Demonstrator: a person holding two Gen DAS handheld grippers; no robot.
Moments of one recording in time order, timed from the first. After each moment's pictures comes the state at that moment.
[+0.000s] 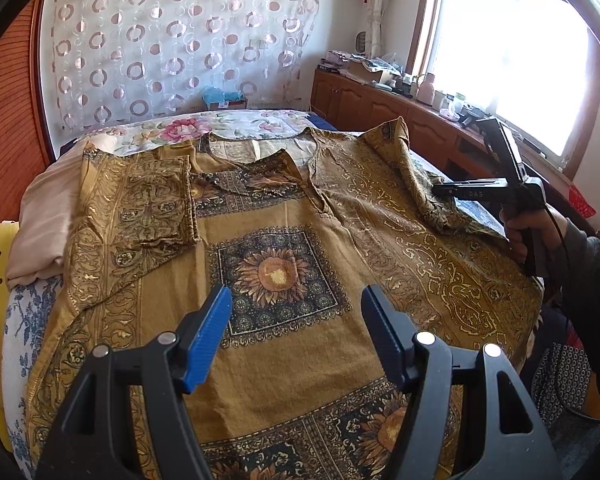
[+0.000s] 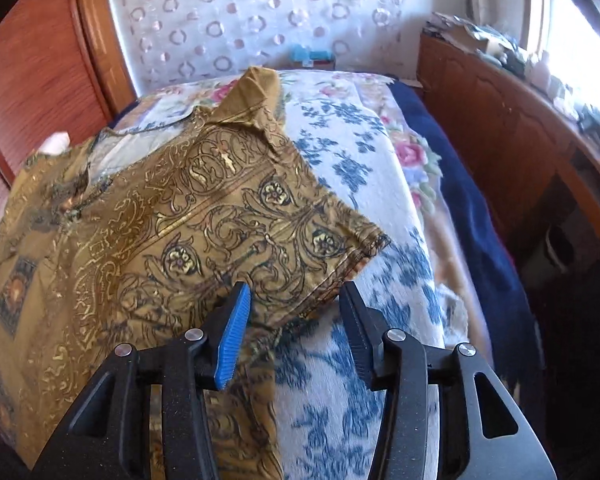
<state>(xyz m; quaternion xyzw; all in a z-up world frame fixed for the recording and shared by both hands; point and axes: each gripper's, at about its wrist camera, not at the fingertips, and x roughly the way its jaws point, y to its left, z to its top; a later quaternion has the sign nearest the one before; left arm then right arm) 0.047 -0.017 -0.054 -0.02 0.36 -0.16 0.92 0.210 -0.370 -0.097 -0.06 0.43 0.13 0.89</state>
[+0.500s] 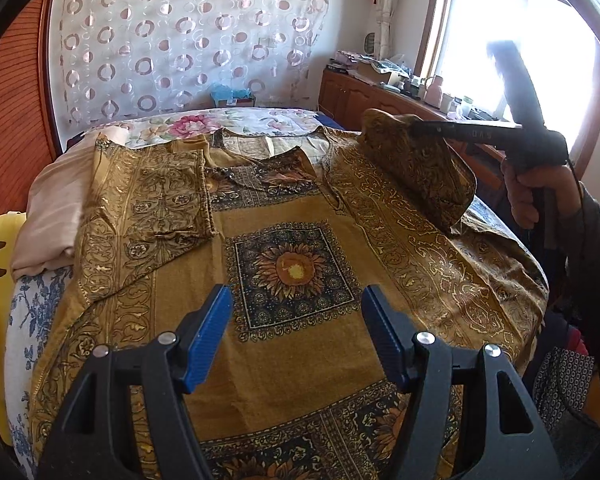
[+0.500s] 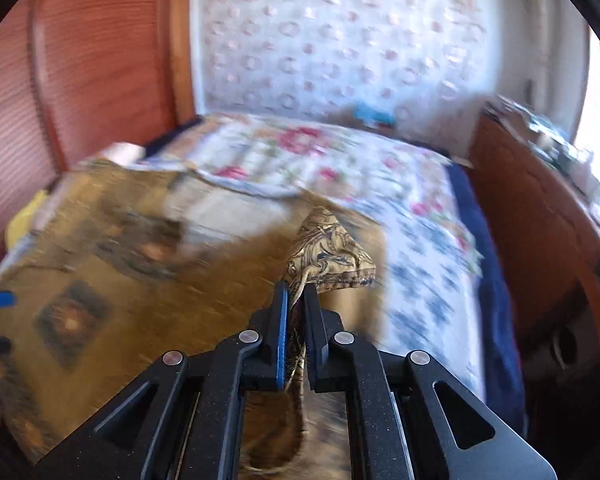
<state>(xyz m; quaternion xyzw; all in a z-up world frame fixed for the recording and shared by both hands) 0.047 -0.006 -0.057 -0.03 0.36 -0.14 0.92 0.201 -0.266 -0.023 -0.11 0.34 0.26 0.90</state>
